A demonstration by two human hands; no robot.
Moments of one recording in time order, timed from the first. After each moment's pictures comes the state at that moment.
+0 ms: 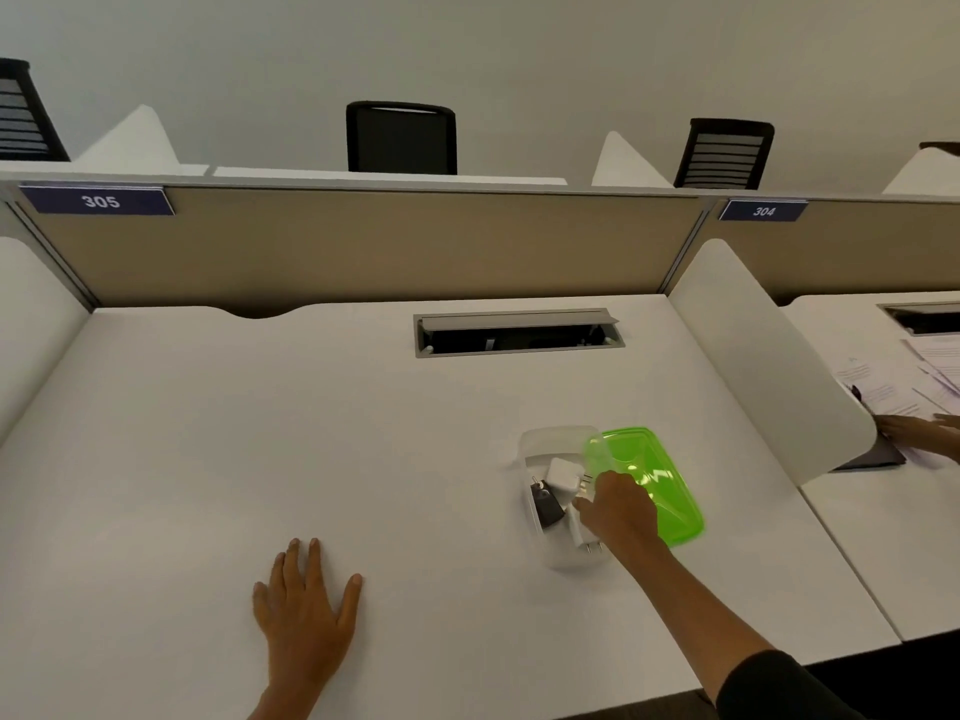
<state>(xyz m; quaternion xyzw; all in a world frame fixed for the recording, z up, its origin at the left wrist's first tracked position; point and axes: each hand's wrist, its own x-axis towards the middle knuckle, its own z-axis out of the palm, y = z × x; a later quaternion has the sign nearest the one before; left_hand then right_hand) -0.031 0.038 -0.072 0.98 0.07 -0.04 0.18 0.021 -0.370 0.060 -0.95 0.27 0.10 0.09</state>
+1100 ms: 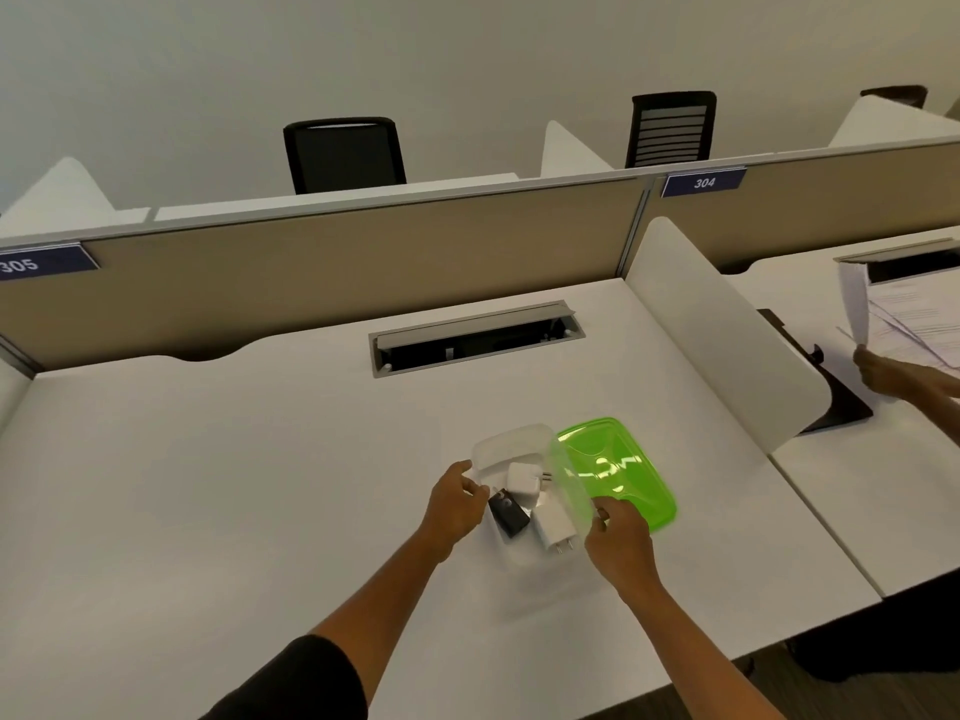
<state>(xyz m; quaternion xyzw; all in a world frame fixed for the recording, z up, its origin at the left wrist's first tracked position) 0.089 -0.199 0.026 0.81 0.03 -0.26 0.52 -0.030 -0.411 0.019 -0.87 0.35 -0.03 0.36</state>
